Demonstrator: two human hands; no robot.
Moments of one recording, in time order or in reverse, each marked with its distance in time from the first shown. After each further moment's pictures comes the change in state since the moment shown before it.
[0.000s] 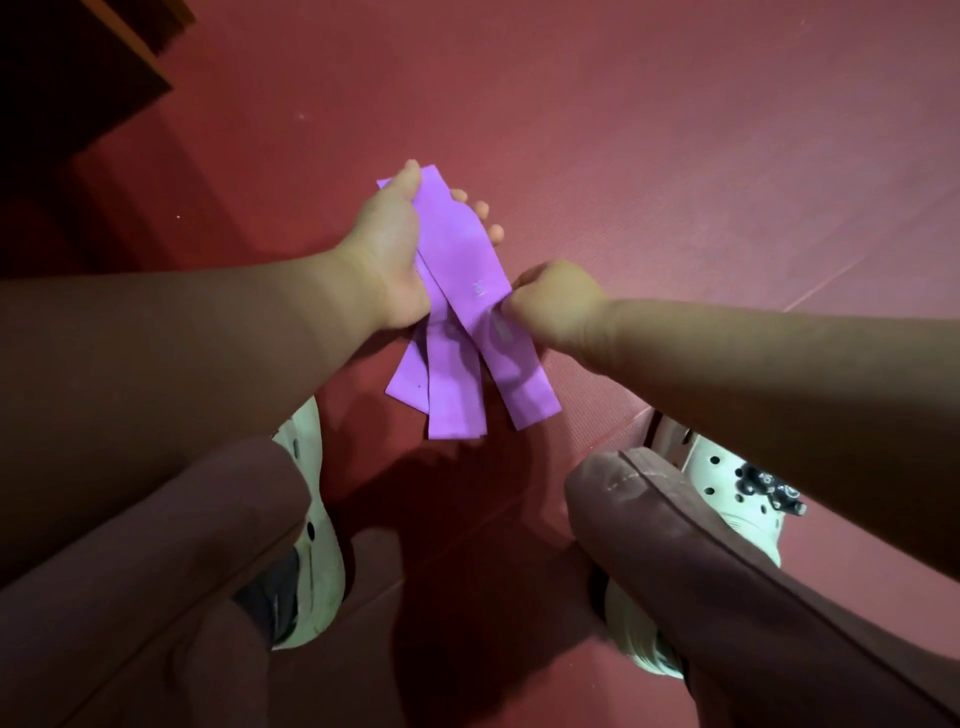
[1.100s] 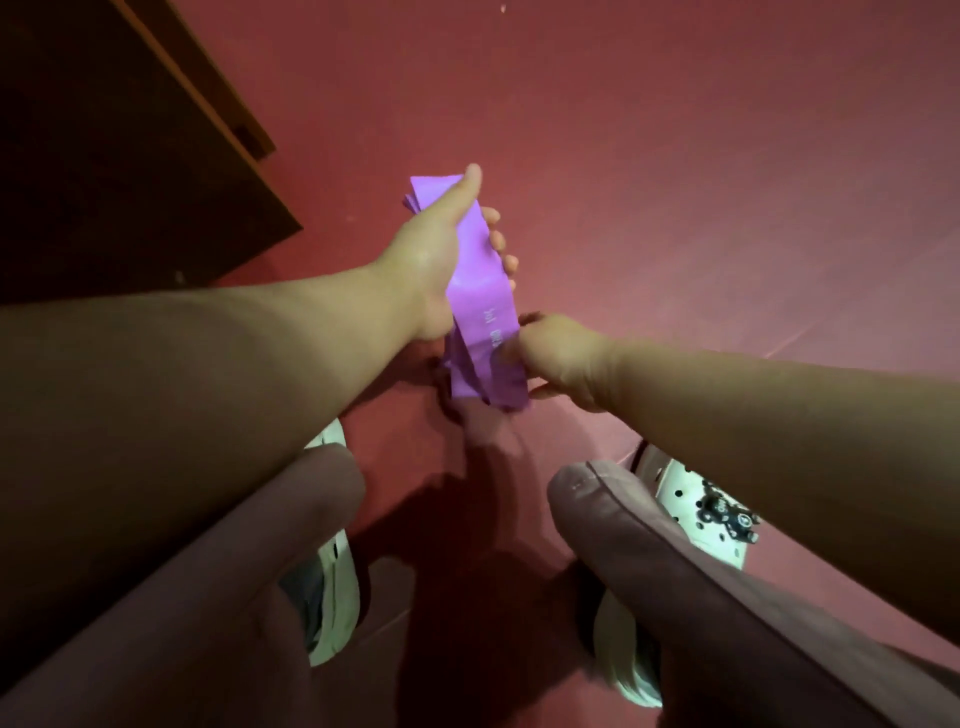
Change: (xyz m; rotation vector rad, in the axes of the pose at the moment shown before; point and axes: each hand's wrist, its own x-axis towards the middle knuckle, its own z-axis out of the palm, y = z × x) left_hand -0.062 0.041 0.047 0.210 -0.064 0.161; right_hand -0.051 -0.025 -0.031 0.331 -0.165 -0.035
